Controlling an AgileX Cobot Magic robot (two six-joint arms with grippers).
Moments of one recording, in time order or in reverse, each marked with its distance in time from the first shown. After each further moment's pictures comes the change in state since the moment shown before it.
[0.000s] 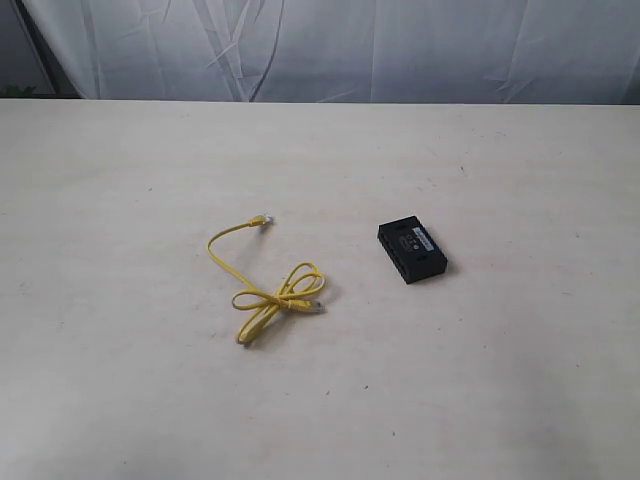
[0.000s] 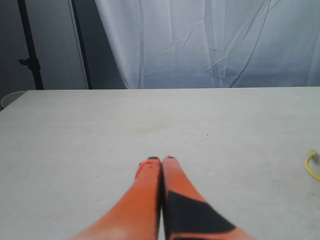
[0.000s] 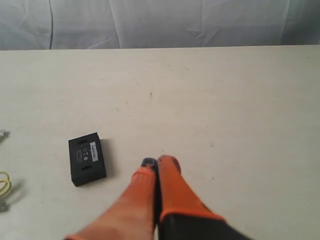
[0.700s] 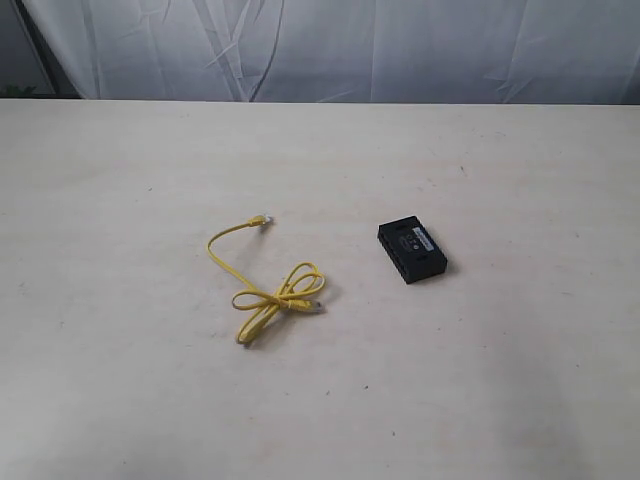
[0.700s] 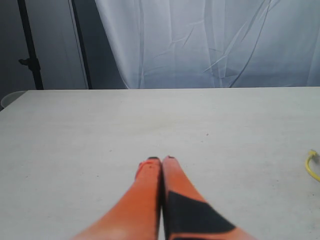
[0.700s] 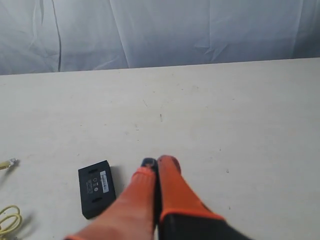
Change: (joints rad) left arm 0.000 0.000 0.000 0.000 0.000 0.000; right arm 0.000 0.161 -0.079 0.056 -0.109 -0.002
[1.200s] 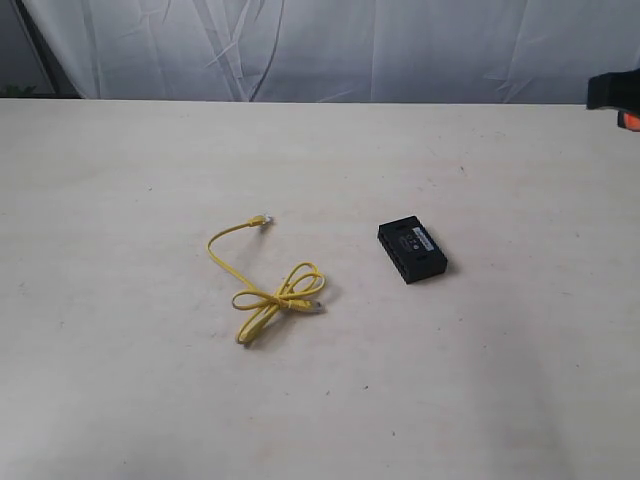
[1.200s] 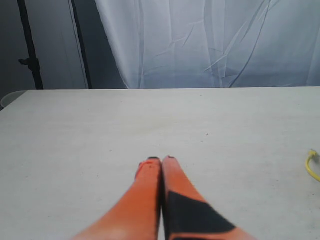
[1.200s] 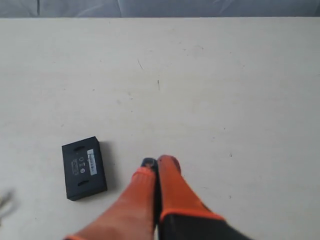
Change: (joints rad) left arm 0.000 0.000 0.000 0.000 0.000 0.000; right arm 0.017 0.365 -0.210 0.004 0.090 -0.045
